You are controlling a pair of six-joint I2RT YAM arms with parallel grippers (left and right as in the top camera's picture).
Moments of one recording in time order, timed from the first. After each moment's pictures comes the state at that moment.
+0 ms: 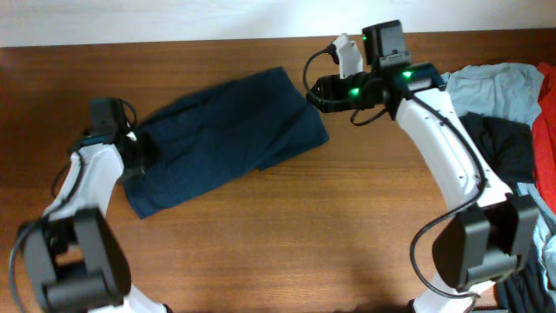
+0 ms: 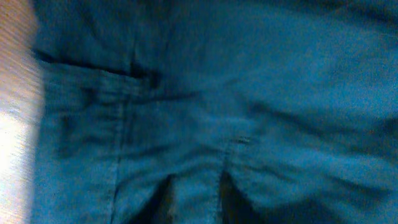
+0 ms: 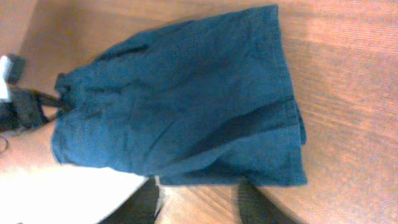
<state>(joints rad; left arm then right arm) 0.20 1.82 1.18 -0.60 0.05 -0.40 0.23 1.86 1.70 -0.78 -0.49 0.12</state>
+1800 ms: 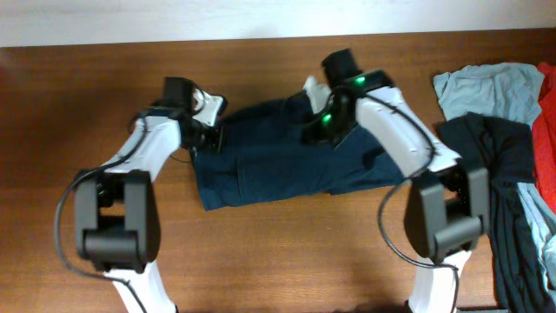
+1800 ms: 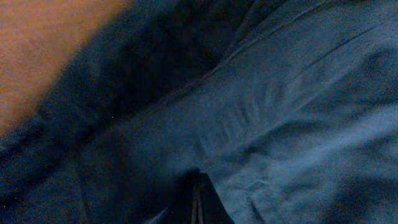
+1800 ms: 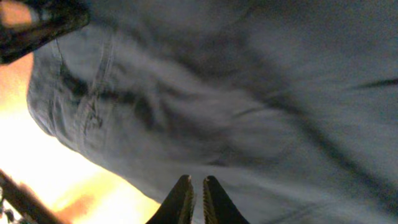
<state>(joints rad) -0.11 2.05 1.39 -0.61 0.33 0.12 0.34 2.08 1.71 -1.00 -0.45 0.07</state>
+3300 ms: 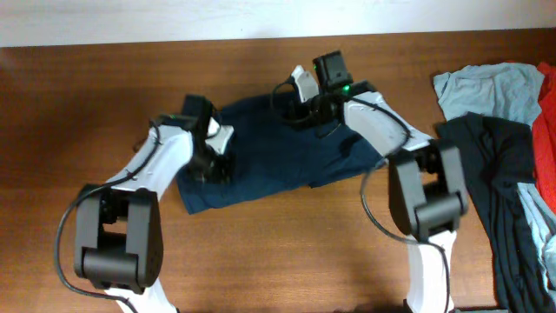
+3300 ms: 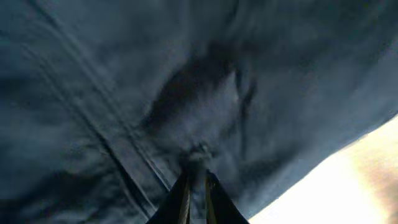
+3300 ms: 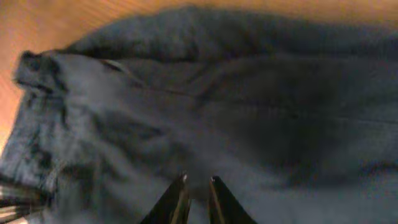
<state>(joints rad) -0.19 1.91 1.28 -0.88 0.31 0.03 0.31 2.23 1.69 -0.52 -0.55 0.08</state>
